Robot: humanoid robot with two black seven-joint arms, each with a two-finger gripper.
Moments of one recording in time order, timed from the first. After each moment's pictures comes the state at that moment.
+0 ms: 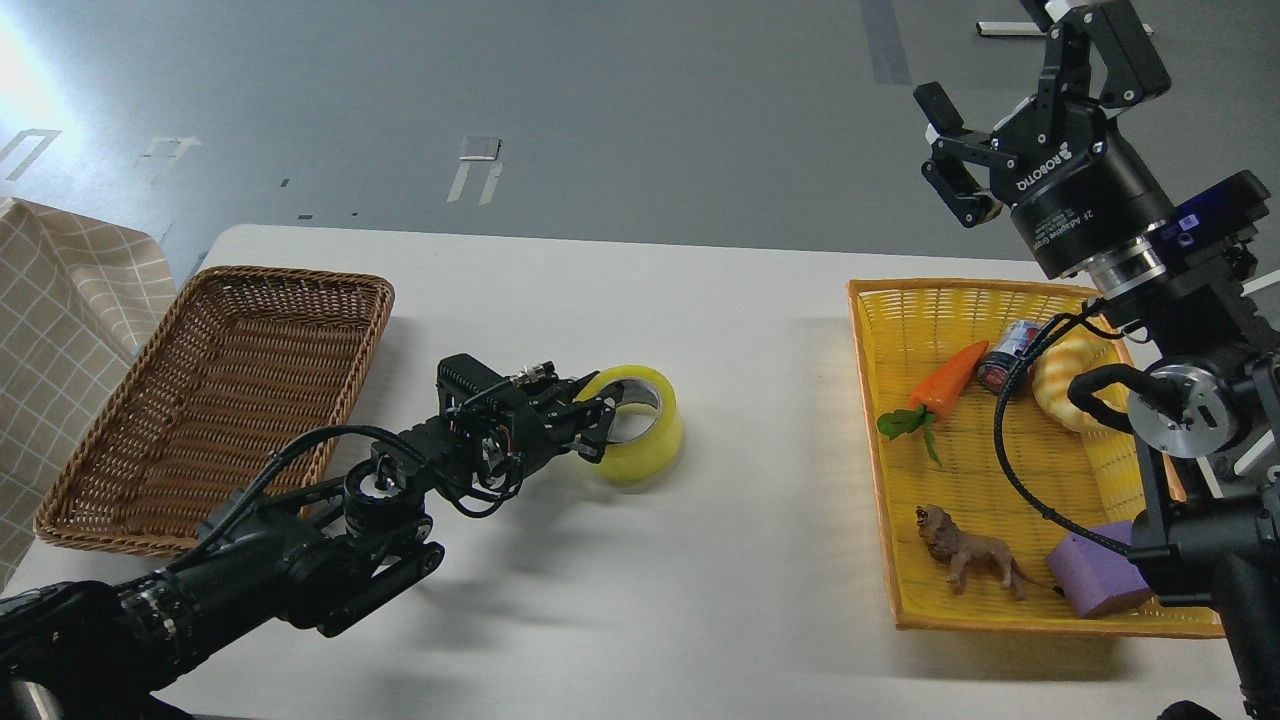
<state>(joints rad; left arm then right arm) -0.54 0.21 -0.52 -0.90 2.16 0.10 -0.13 0.43 -0.13 1.47 1.46 -0.84 0.37 0.00</state>
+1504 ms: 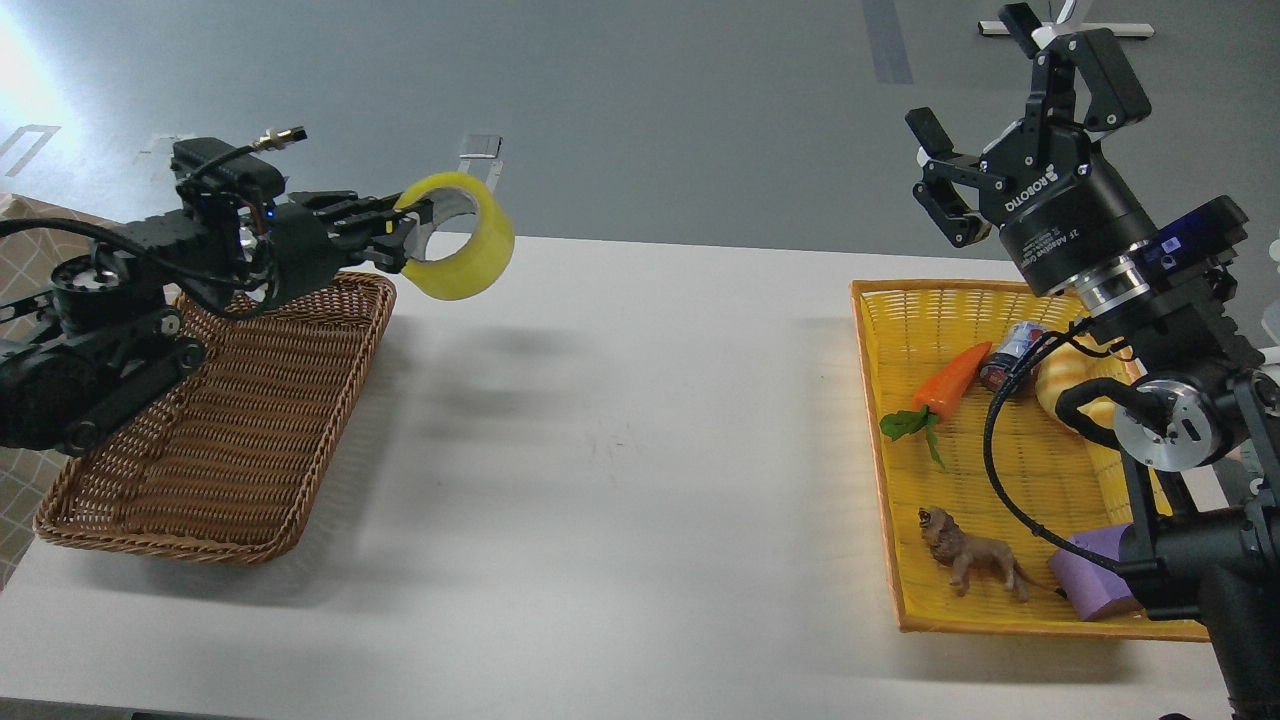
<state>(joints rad) -0.82 0.76 -0.52 -0.98 1.82 -0.05 -0.37 0.40 -0.11 1.47 1.44 -0.84 0.36 0.00</state>
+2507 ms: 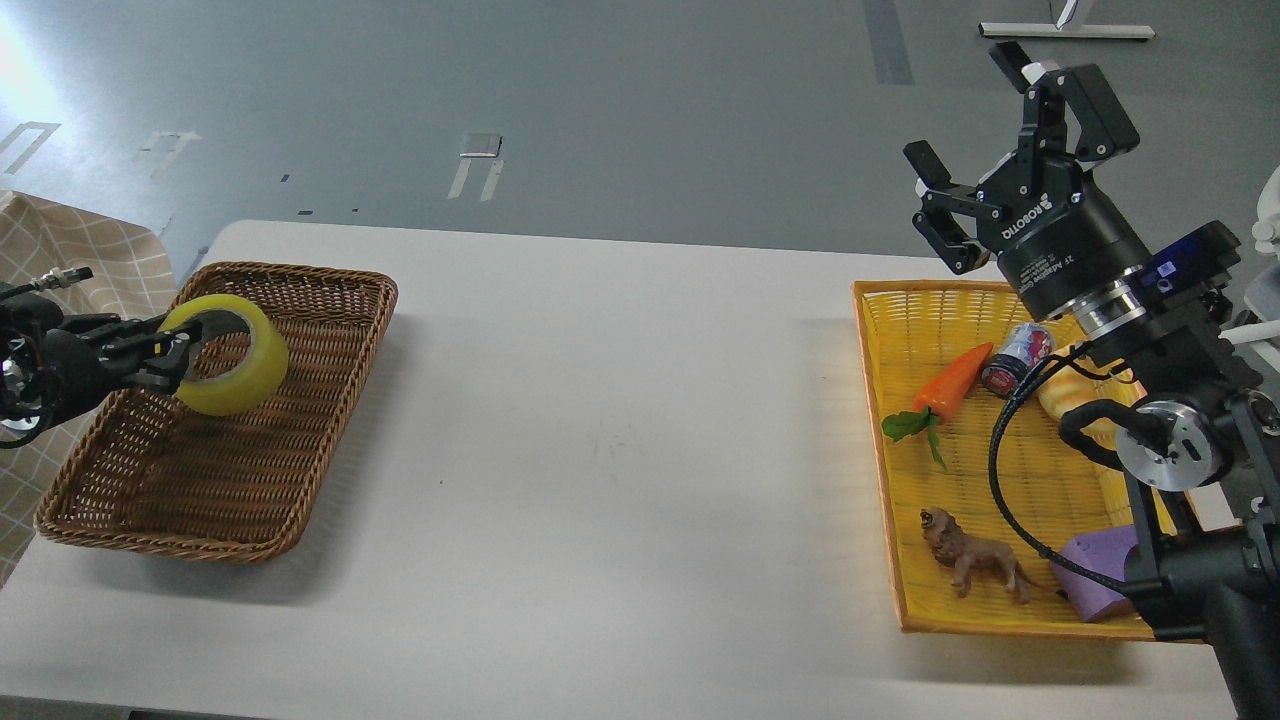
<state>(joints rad) -0.62 0.91 -0.35 -0.70 1.77 0.15 -0.49 0.36 -0.13 1.46 1.44 -0.84 0.38 -0.01</state>
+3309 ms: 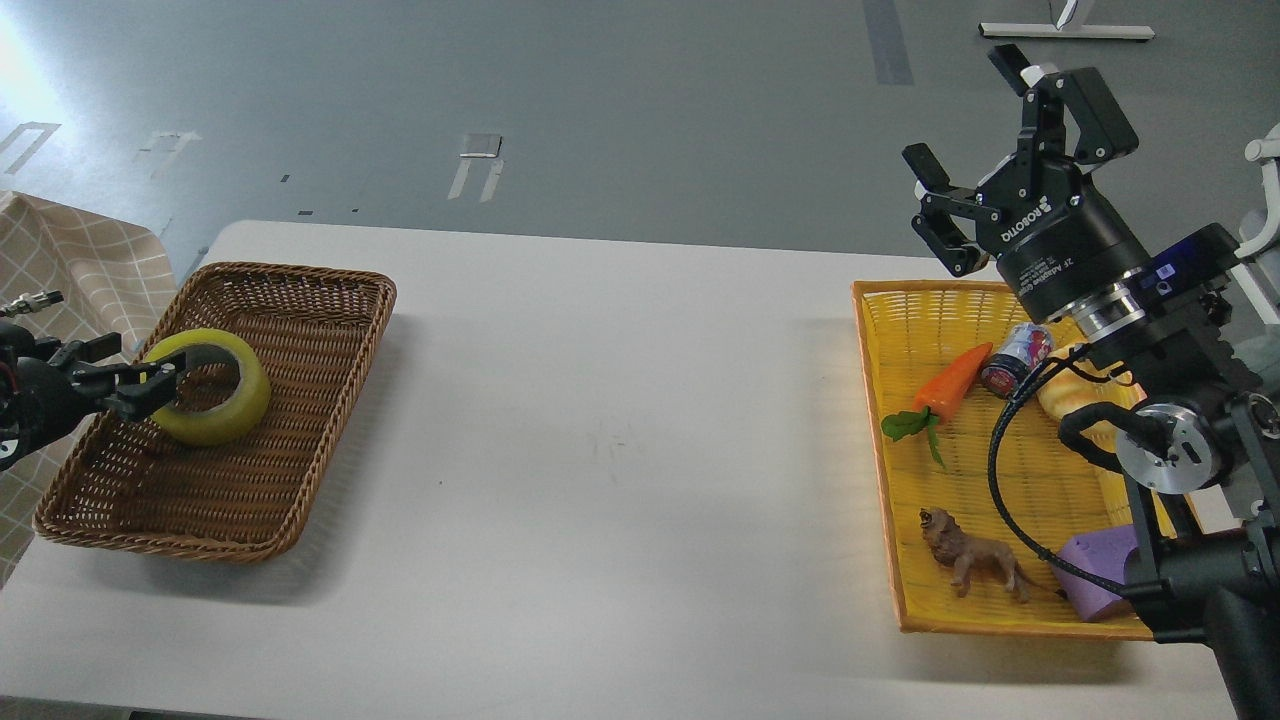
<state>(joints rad) -0.58 0.89 -0.33 -0.63 1.69 0.18 -0.49 0.36 -0.13 1.46 1.44 -0.84 0.38 -0.01</state>
